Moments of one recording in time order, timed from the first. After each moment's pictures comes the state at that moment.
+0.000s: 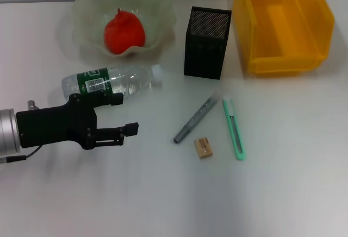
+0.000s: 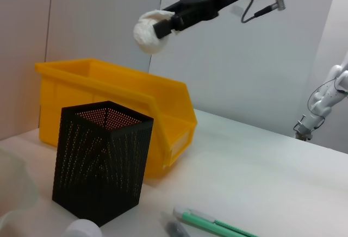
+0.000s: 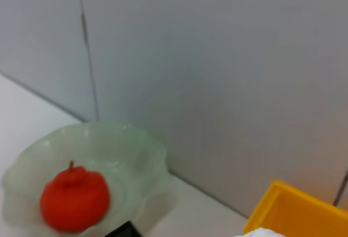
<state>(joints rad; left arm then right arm) -0.43 -1.97 1.04 0.48 1.65 1.52 -1.17 0.74 2.07 -0.81 -1.24 -2.41 -1.30 2.14</state>
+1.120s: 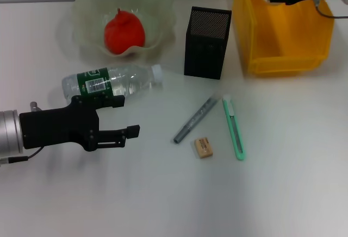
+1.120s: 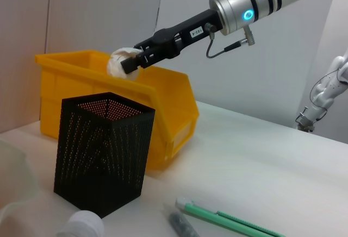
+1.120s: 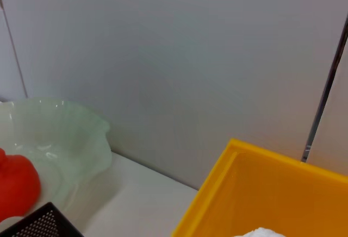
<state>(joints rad) -0.43 -1.97 1.05 0.48 1.66 1.50 -1.16 0.78 2.07 -0.82 -0.86 -2.39 -0.91 2.01</state>
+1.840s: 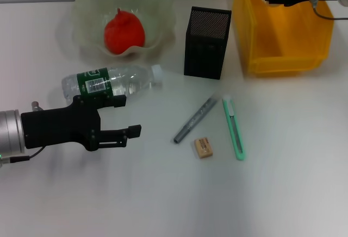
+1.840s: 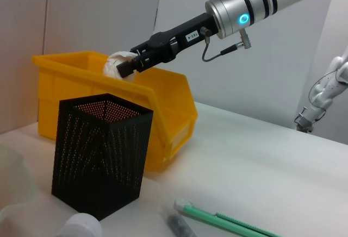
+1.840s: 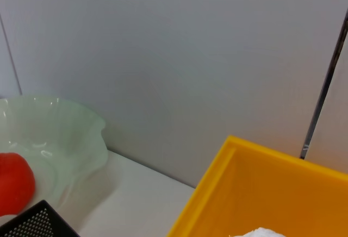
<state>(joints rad) -0.43 -1.97 1.05 0.48 1.66 1.49 -1.16 0.79 2.07 -0.82 -0.83 -2.39 -0.88 1.99</state>
